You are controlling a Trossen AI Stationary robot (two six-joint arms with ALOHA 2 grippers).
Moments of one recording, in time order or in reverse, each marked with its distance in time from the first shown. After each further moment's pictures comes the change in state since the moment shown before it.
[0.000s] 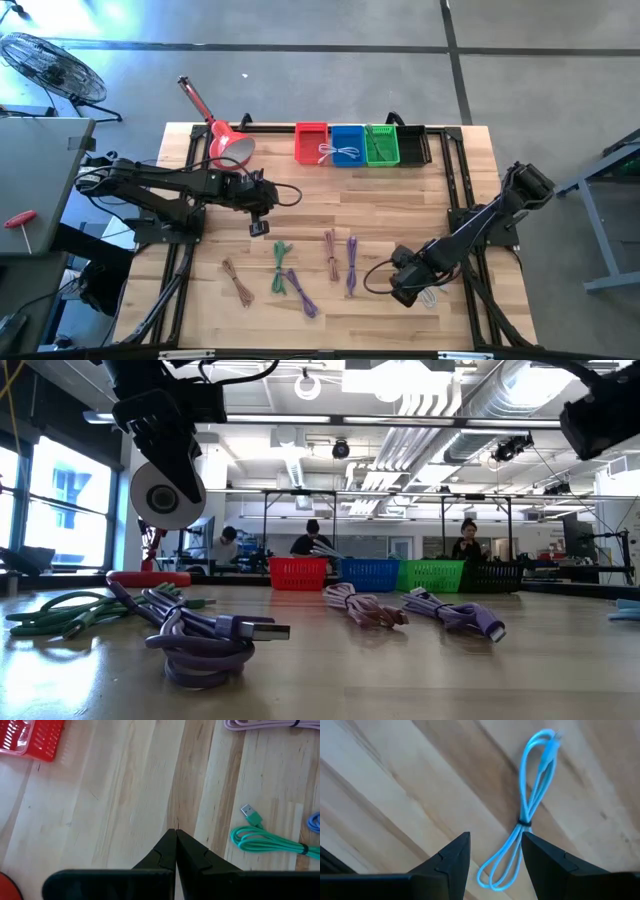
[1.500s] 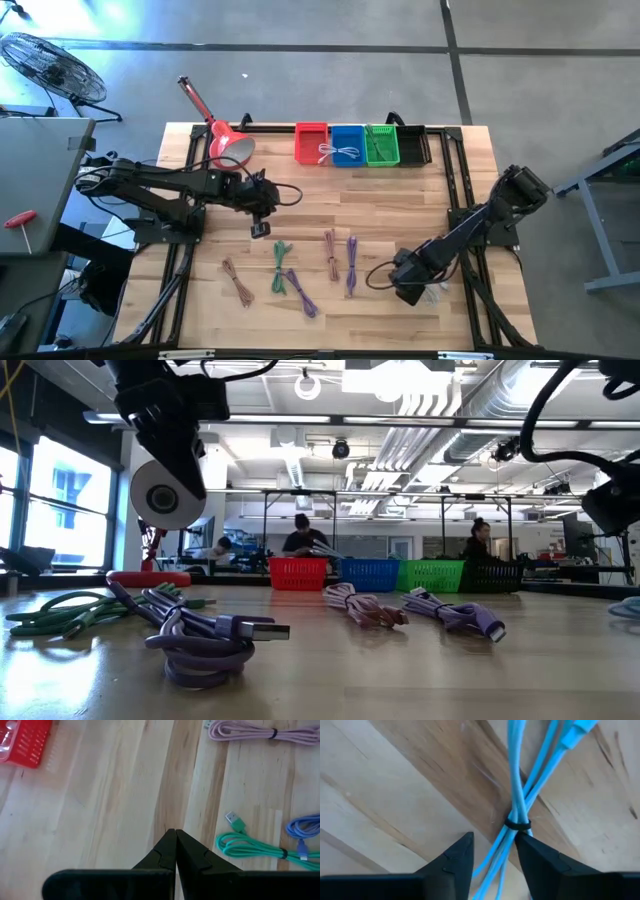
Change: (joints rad) left arm 0.000 0.000 0.000 0.038 0.052 -0.011; right arm -0.022 0.099 -0.204 0.199 -0.131 -0.049
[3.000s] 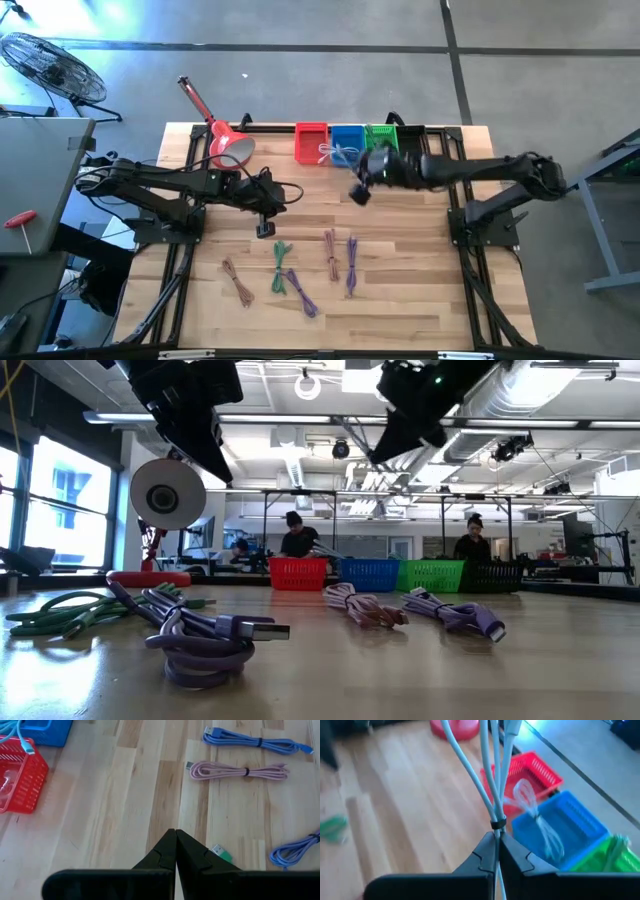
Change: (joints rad) left arm 0.000 0.000 0.000 0.153 0.032 0.069; right arm -0.756 -0.270 0.300 0.315 0.568 -1.103
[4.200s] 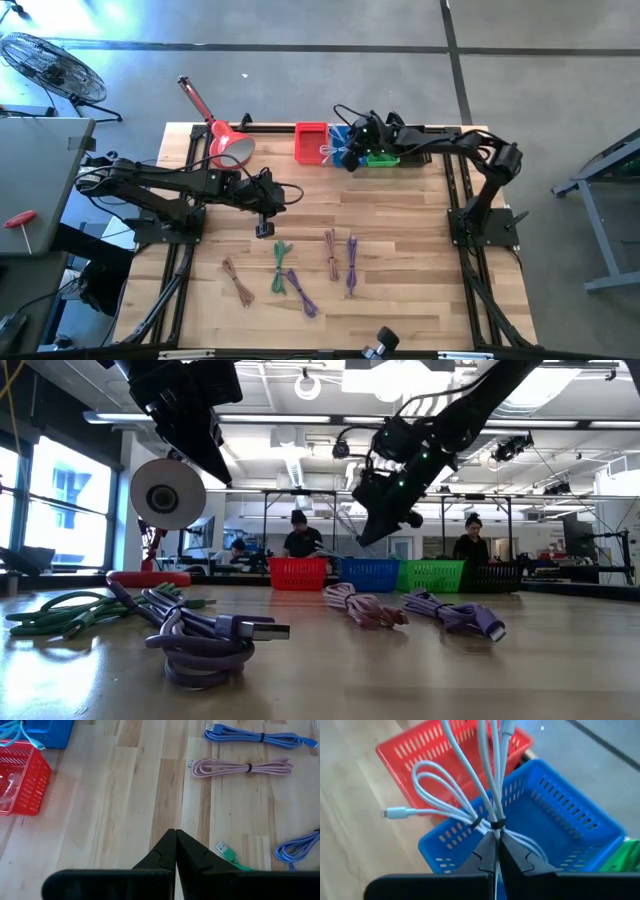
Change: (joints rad) left arm 0.000 0.000 0.000 -0.007 -0.008 0.030; right arm -0.429 0.372 0.000 0.291 -0.328 -0.117
